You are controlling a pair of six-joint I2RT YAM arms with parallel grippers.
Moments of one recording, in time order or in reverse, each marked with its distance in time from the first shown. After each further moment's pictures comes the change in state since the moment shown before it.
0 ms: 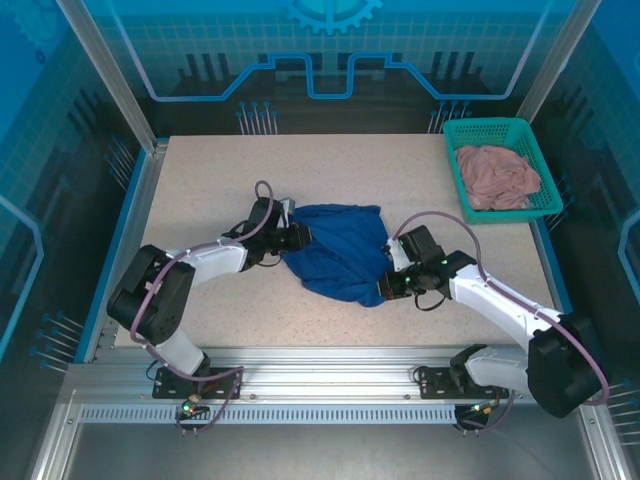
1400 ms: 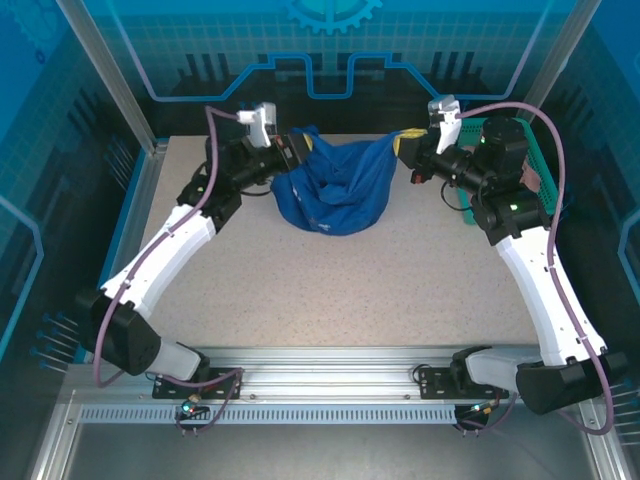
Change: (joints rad) left arm 0.058 -0.182 0.493 -0.171 0.099 -0.069; right arm -0.249 0.017 0.736 0.258 -0.252 -0.217
